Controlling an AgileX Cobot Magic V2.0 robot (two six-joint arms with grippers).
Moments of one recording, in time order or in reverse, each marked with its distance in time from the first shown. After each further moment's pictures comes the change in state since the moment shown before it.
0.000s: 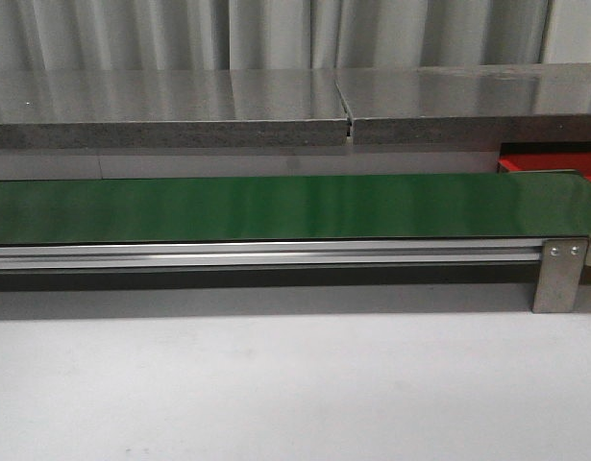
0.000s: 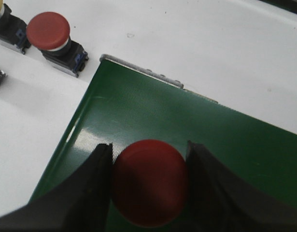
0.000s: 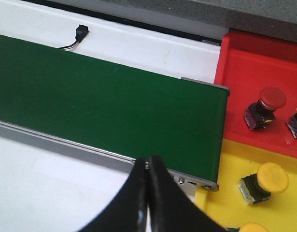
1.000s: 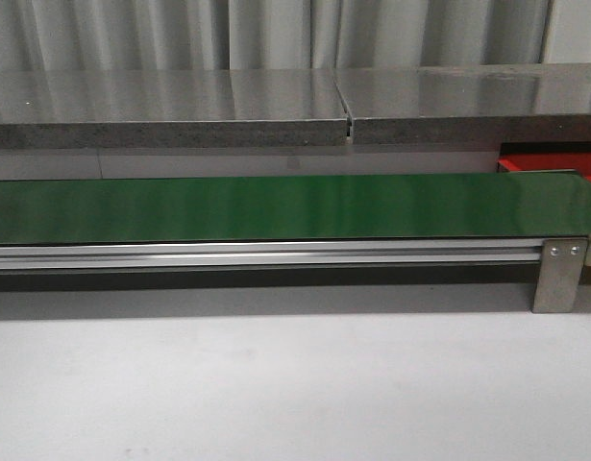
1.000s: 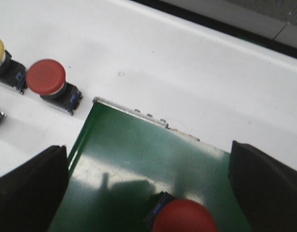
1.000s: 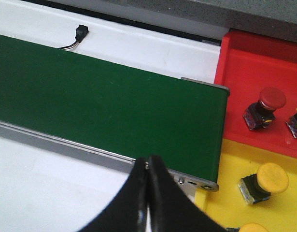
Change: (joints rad) left arm 0.000 -0.001 -0.076 -0.005 -0.033 0.026; right arm 0.000 0.000 0.000 0.000 0.000 0.000
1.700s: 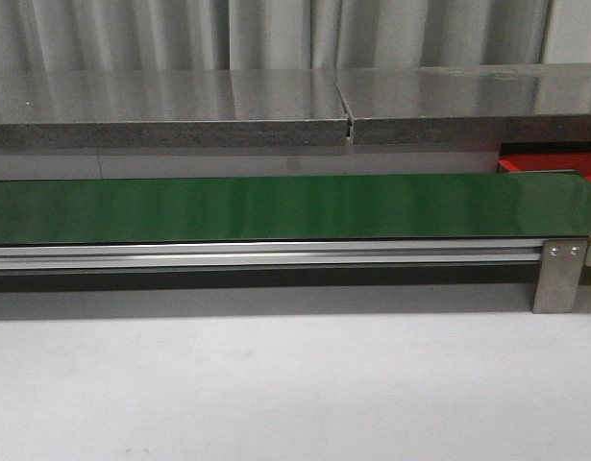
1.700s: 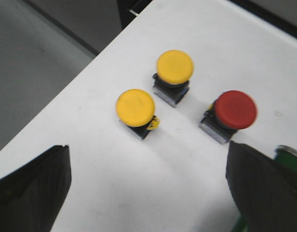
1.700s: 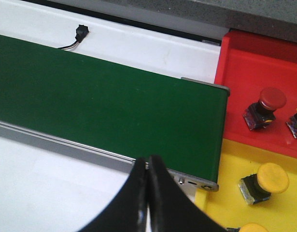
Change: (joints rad) left arm 0.331 0.086 -0.046 0.042 0.002 0.000; right arm 0.000 0.000 0.000 0.000 0.000 0.000
